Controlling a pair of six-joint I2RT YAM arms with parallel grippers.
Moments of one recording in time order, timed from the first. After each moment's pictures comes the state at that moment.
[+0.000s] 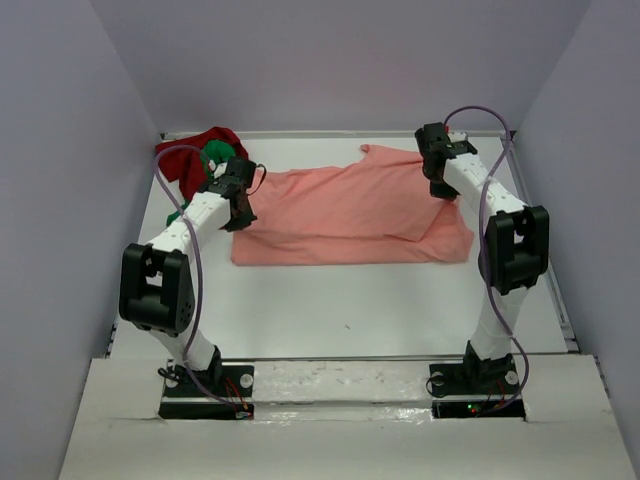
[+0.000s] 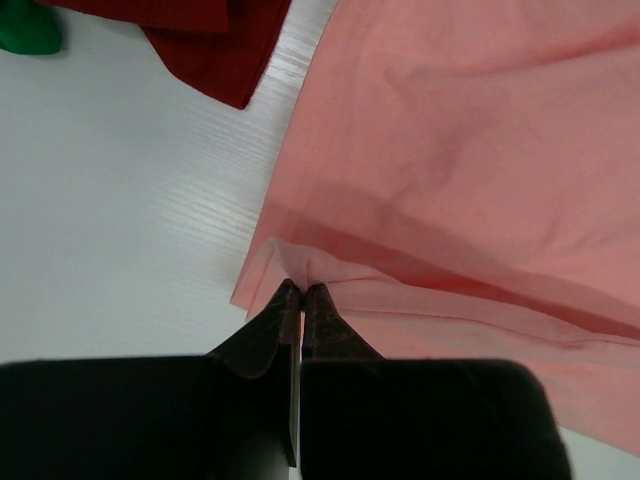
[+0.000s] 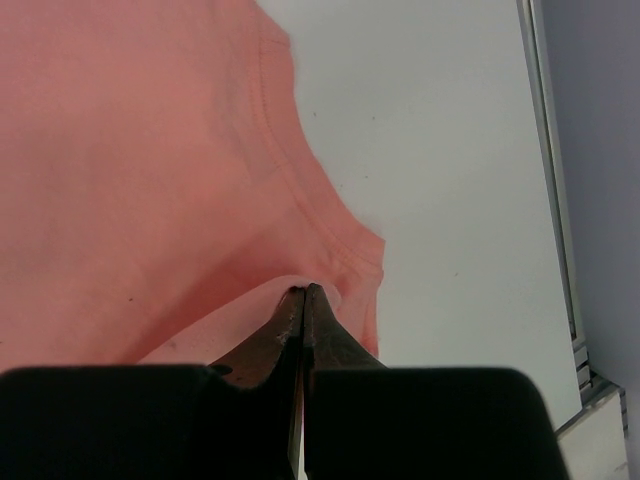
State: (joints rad) left arm -0.25 1.63 1.24 -0.70 -0.33 -0.55; right arm 0.22 1.95 1.71 -0.92 0.65 0.37
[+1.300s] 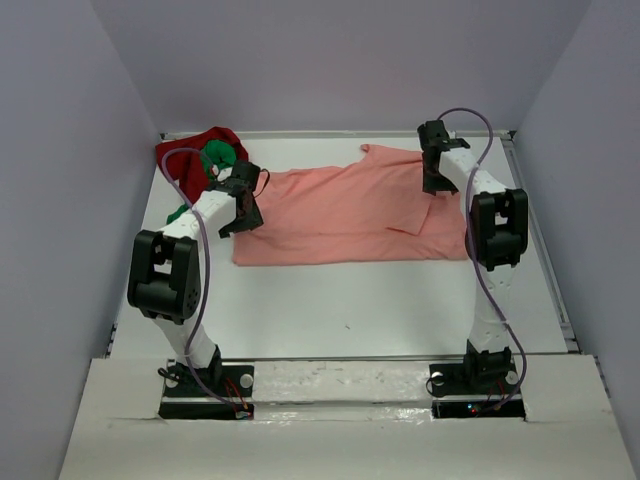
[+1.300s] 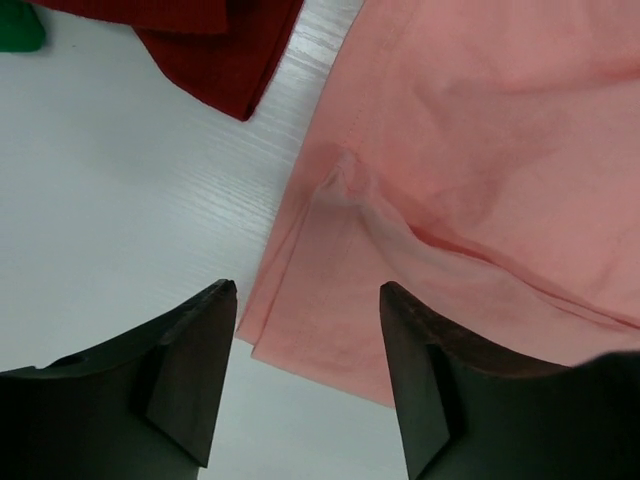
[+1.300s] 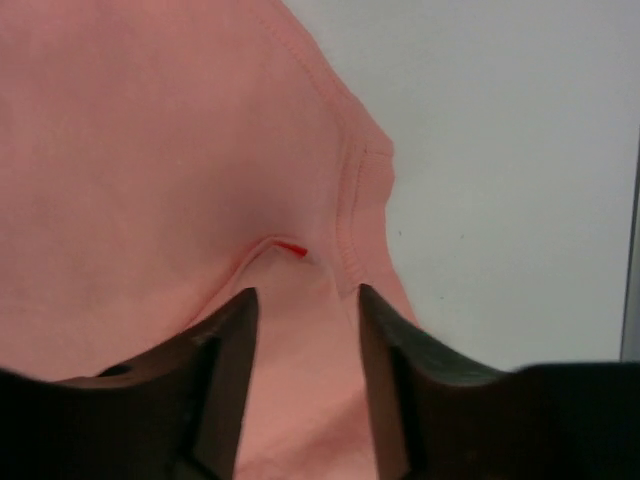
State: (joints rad) left arm -0.25 1.73 1.23 -0.66 -0.37 -0.57; right arm 0.14 2.22 1.90 -0.82 0.53 0.22
